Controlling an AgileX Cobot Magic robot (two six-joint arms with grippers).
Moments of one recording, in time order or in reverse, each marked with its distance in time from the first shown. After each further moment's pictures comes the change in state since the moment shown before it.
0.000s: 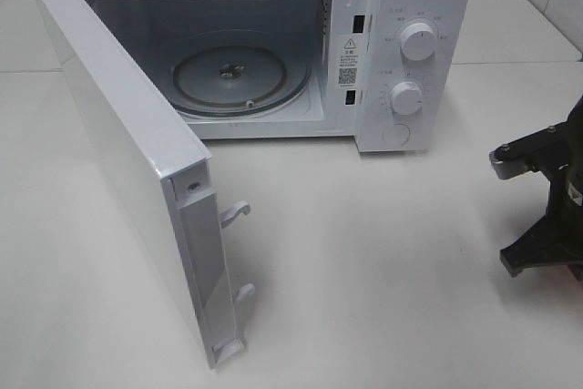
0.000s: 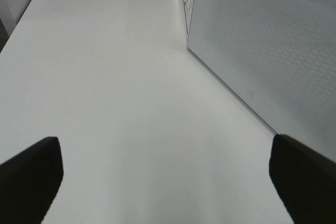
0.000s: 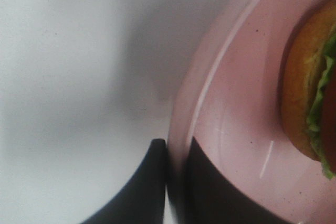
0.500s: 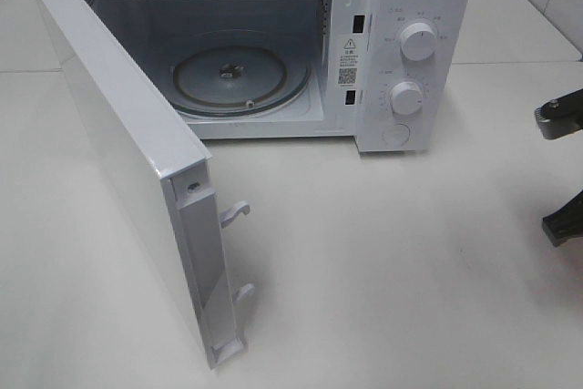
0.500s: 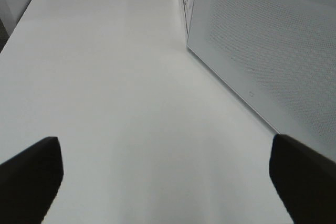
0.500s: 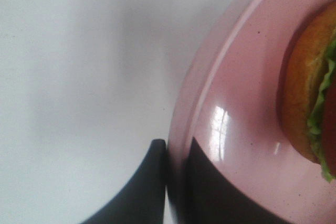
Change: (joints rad) left arm 0.000 0.000 0.000 0.000 0.000 0.000; right arm 0.000 -0.205 0.000 -0.020 0.130 -0.003
